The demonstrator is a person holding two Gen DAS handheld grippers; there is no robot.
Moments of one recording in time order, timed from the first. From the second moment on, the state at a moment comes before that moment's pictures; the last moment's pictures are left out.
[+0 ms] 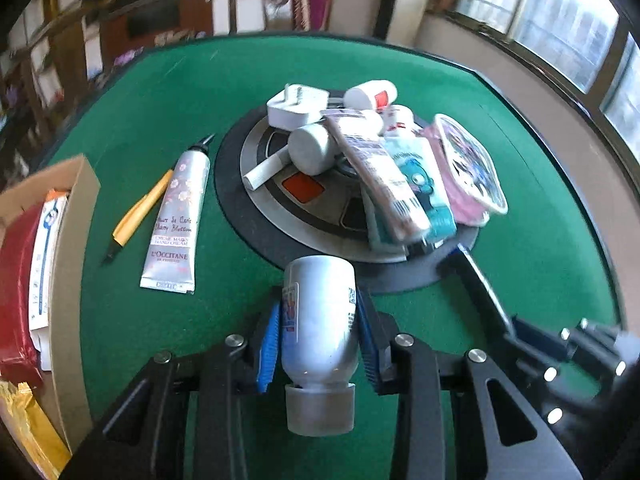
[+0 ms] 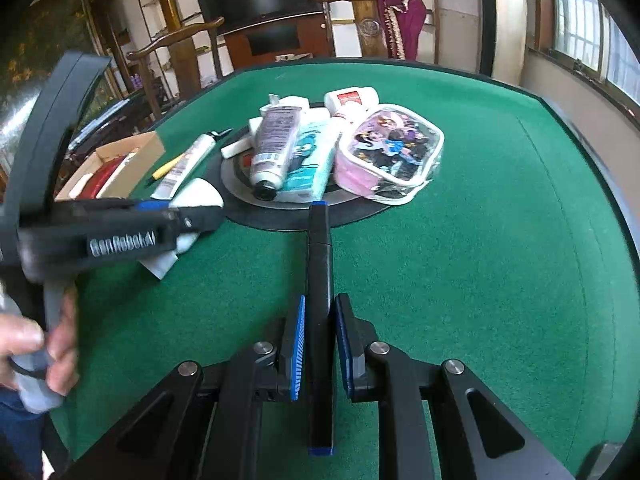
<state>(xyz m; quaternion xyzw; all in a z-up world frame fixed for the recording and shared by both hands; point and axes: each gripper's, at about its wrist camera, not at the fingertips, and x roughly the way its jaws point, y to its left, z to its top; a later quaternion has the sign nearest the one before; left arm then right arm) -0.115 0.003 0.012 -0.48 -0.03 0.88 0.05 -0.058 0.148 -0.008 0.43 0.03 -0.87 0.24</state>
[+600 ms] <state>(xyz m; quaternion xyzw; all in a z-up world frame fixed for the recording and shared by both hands) -0.086 0.015 0.042 -0.38 0.03 0.92 0.04 -0.055 0.153 0.007 0.41 -0.01 -0.88 0.25</state>
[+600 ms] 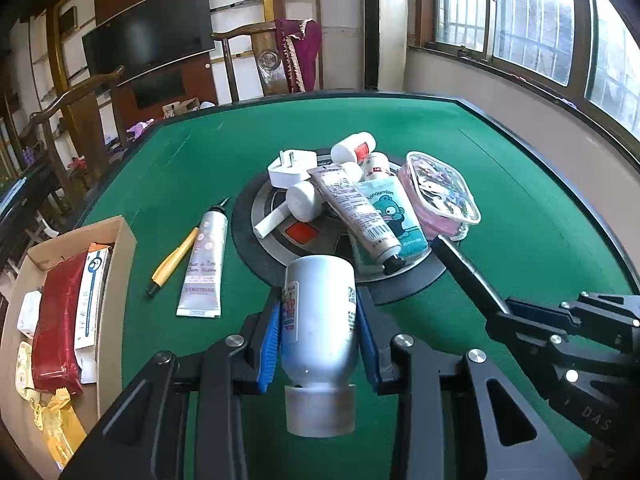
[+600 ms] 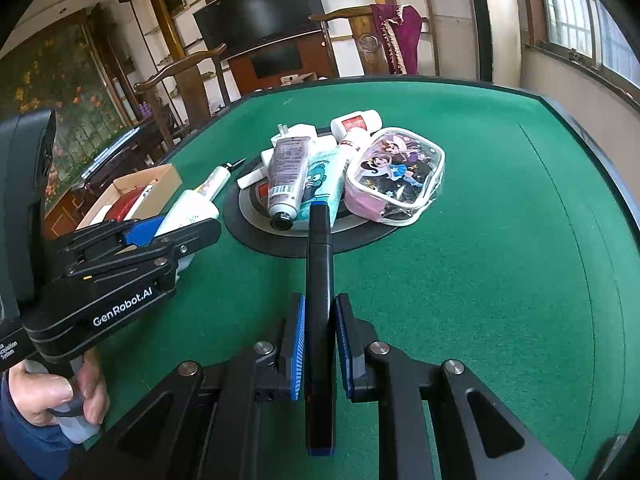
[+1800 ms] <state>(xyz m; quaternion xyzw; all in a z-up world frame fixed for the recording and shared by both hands) -0.019 -0.028 0.081 -0.32 -0.01 0.95 0.01 -0.017 0.116 0.027 0.38 -0.03 -0.88 0.29</state>
